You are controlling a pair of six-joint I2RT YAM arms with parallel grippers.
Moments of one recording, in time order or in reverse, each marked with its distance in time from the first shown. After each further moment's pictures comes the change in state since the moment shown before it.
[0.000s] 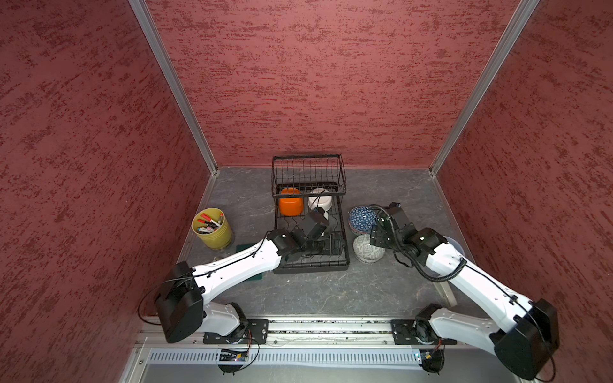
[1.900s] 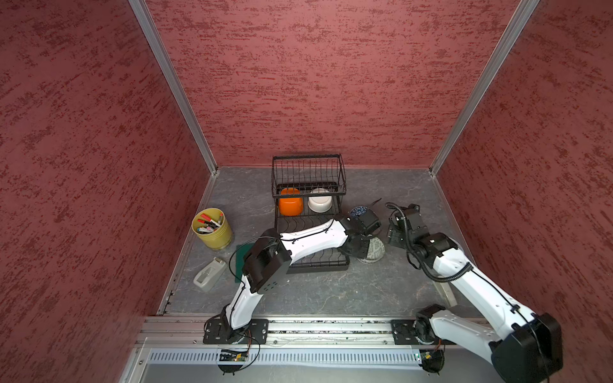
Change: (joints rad) left arm -0.115 0.653 0.671 -0.459 -0.039 0.074; right arm -0.161 -0.064 -0.102 0.063 0.089 -0.073
